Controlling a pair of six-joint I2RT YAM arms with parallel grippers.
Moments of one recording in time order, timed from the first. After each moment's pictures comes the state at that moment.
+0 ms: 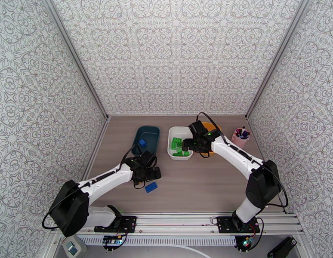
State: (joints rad) left arm -0.63 1.33 0.83 -0.78 -0.03 -0.91; right arm 0.56 1.68 1.42 -0.82 0.03 0.56
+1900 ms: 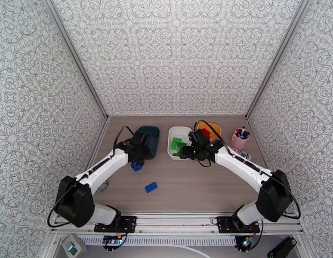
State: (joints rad) left arm -0.38 1.48 1.13 -0.72 -0.06 -0.79; right arm 0.66 1.52 1.23 -0.70 -0.04 0.62
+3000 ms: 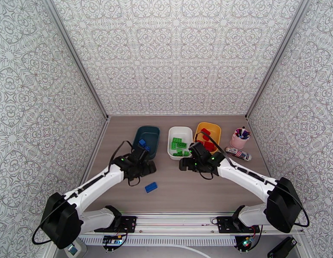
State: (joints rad) left arm -0.59 1.23 0.80 -0.81 -0.07 -0.92; right arm 0.73 1.41 0.98 -0.61 -0.01 0.71
